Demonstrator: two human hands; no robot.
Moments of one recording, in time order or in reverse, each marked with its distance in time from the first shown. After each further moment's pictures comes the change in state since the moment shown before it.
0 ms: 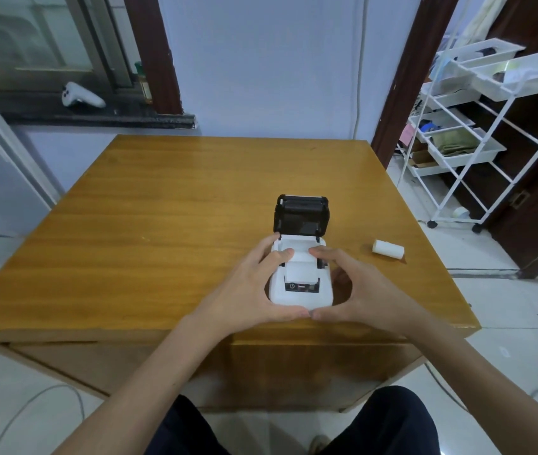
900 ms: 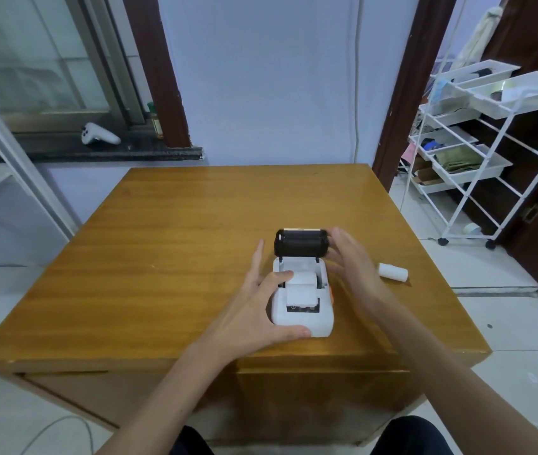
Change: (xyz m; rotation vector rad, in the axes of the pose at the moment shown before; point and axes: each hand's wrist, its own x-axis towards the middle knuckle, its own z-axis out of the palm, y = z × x) left_hand 0.001 0.006 -0.006 -0.019 0.026 -0.069; right_hand 0.056 -0.018 -0.004 0.713 0.346 0.094
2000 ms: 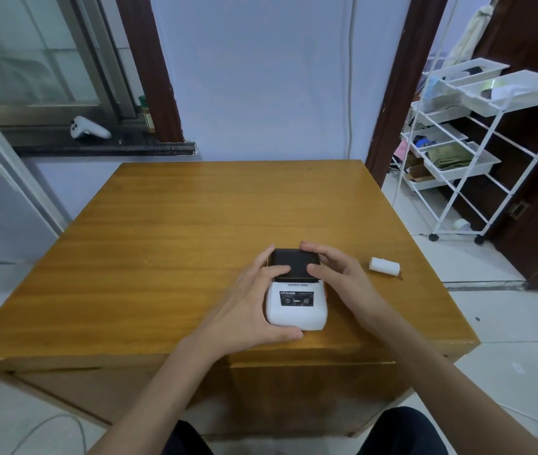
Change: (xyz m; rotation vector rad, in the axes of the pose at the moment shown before) left_hand -0.001 -0.007 0.000 0.037 -0.053 0.070; right_hand -0.022 0.012 -0.003 -0.040 -0.075 -0.014
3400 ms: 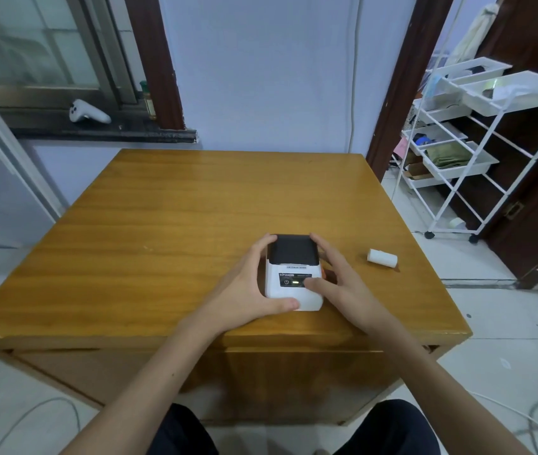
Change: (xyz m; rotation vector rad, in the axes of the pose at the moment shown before) left_hand 0.006 -0.004 0.003 -0.240 0.076 -0.149; right_hand -0.019 0.014 -0.001 -0.253 -0.100 -0.052
